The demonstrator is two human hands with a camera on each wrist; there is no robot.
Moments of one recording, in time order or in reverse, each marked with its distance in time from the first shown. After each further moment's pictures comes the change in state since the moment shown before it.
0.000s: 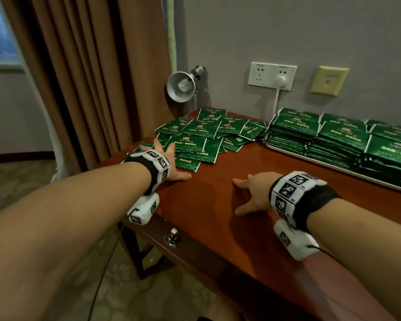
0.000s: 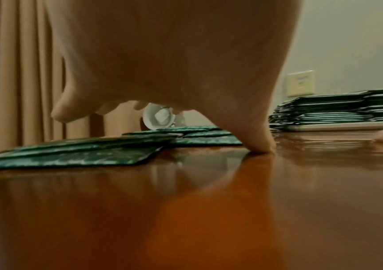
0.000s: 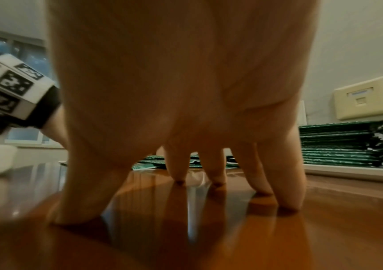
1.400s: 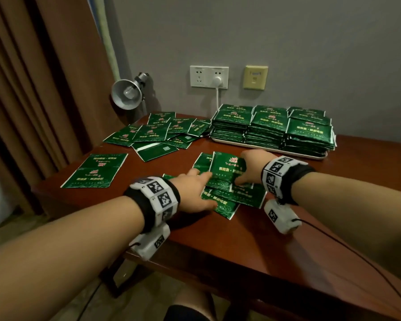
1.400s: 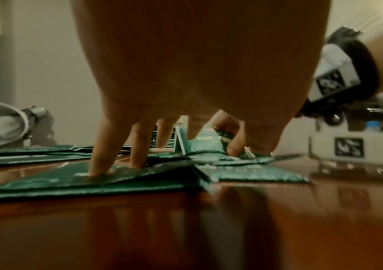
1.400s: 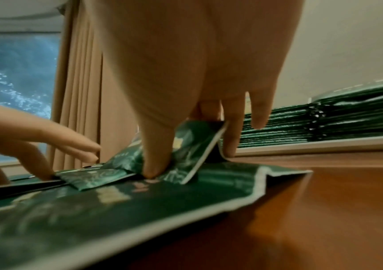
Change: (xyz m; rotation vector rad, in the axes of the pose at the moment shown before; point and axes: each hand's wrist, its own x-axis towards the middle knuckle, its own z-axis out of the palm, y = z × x) left_hand -0.123 0.117 0.007 0.020 -0.060 0.758; right_hand -0.045 0.093 0.040 0.358 0.345 0.309
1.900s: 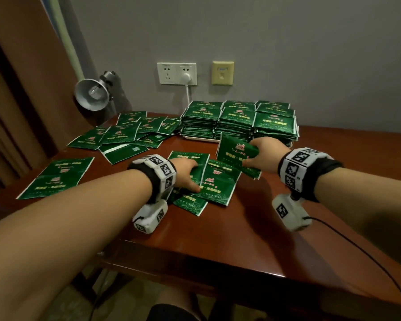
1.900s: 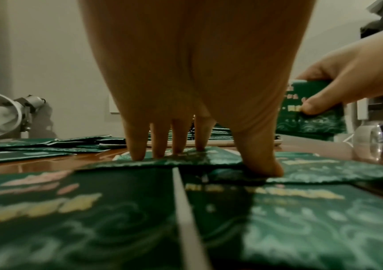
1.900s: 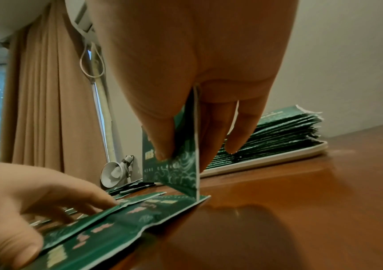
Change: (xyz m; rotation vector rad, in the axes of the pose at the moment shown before) left_hand 0.062 0.037 -0.026 -0.002 0.011 0.031; right_hand -0.047 0.079 -0.014 0.242 0.174 0.177
